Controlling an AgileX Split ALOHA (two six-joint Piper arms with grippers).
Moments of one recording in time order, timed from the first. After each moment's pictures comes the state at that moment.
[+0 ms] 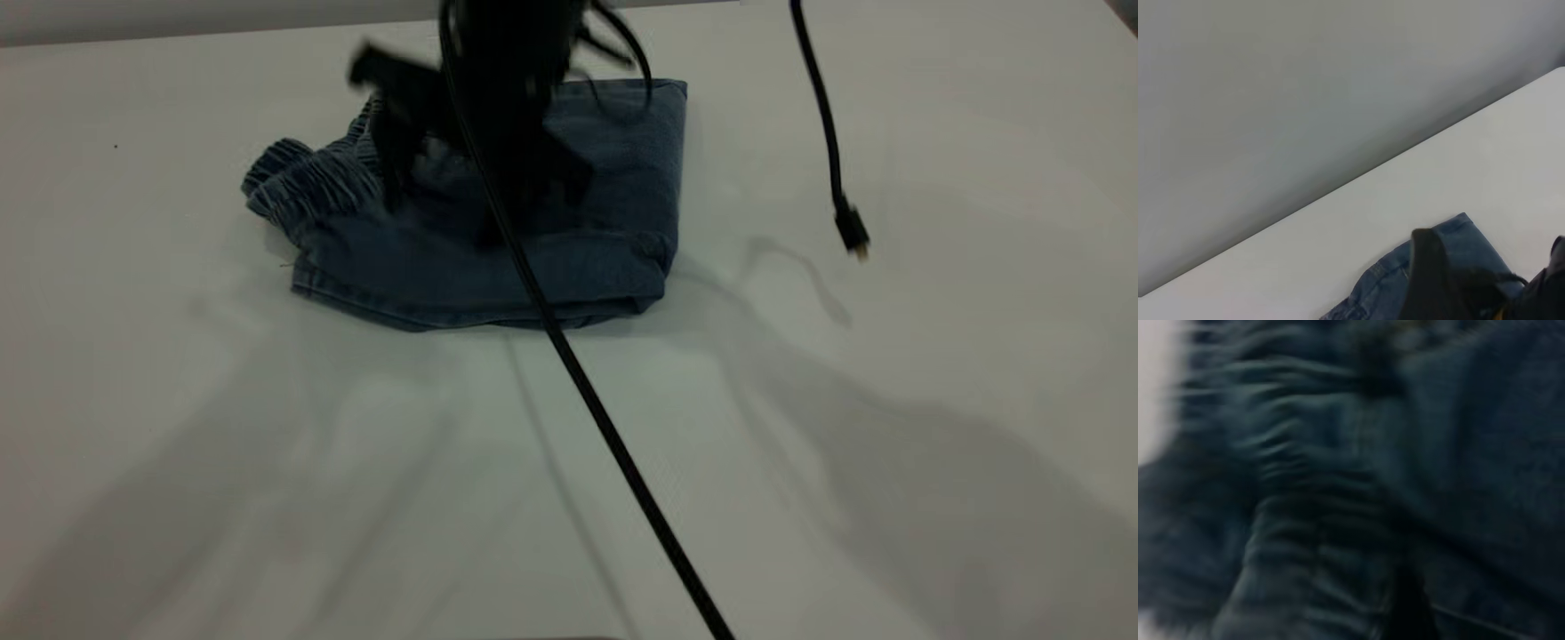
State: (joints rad) left arm -0.45 1.32 -1.24 -0.03 0.33 0.15; right arm 0.61 2.61 -2.08 0.51 0.79 0.66
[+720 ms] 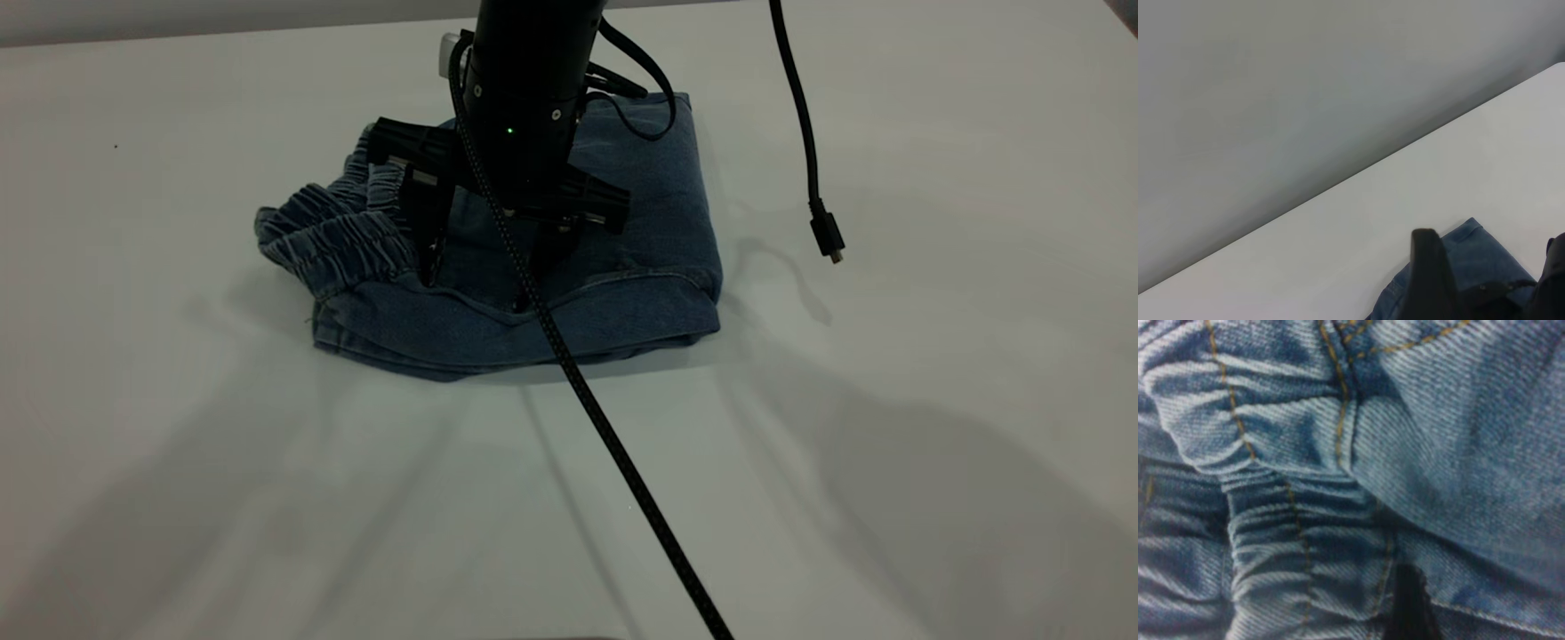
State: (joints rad) left arm -0.45 1.32 -1.24 -0.03 0.34 0.15; right arm 0.62 2.61 -2.10 0.43 1.04 0.62
